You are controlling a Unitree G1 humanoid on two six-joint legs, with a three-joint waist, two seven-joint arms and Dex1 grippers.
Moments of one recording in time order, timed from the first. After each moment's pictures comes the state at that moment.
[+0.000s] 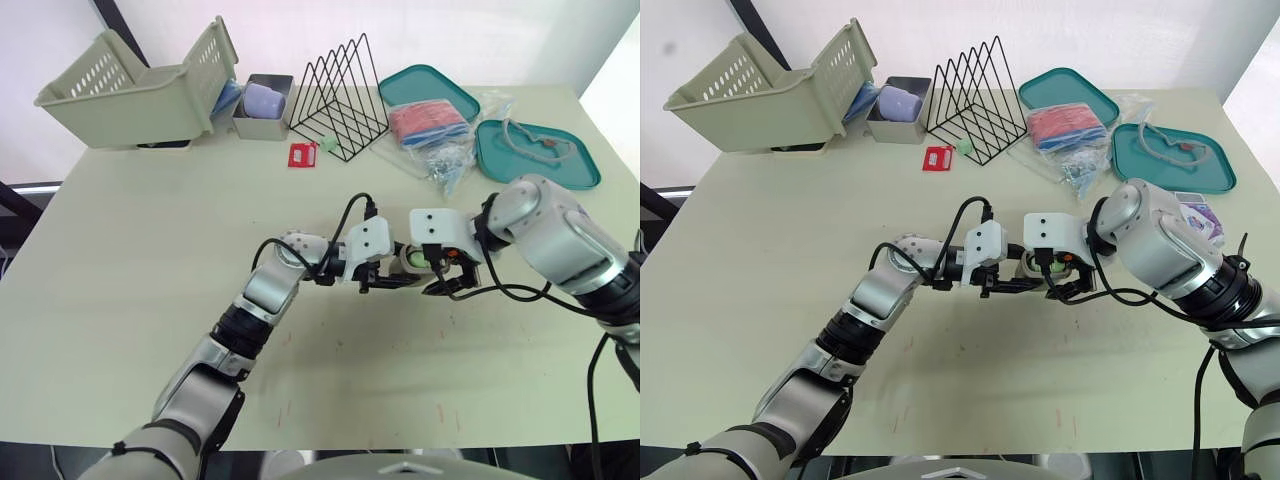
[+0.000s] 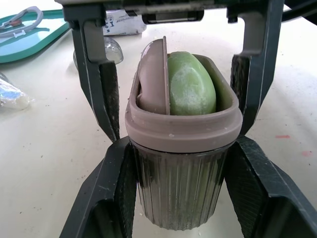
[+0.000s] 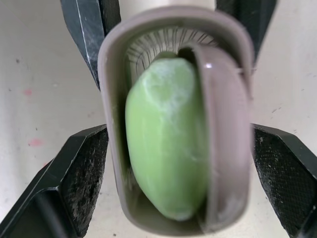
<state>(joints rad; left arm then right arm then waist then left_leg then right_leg) -0.61 0.31 -0.39 0.10 -0.12 0.20 -1.06 -0.87 -0.85 0.57 -0.25 0.00 0.89 1.36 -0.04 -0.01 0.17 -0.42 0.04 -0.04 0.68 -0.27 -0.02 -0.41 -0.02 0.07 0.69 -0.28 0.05</state>
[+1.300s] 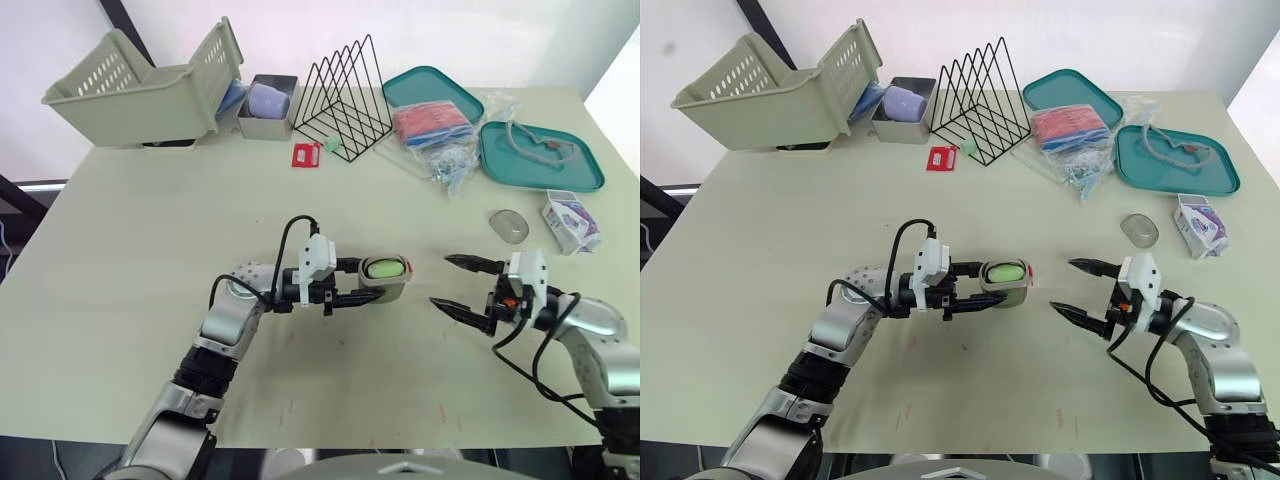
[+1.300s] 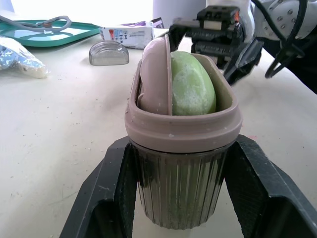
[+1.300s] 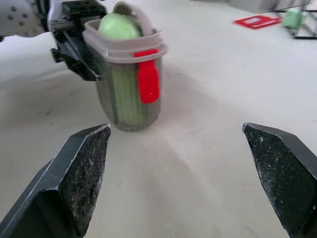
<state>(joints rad) -0.37 0.39 -0.24 0.05 -0.32 0.12 -1.16 -0.01 -0.57 -0.15 -0.15 0.45 0.12 1.10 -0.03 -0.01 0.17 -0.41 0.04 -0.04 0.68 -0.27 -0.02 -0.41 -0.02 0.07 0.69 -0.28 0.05</state>
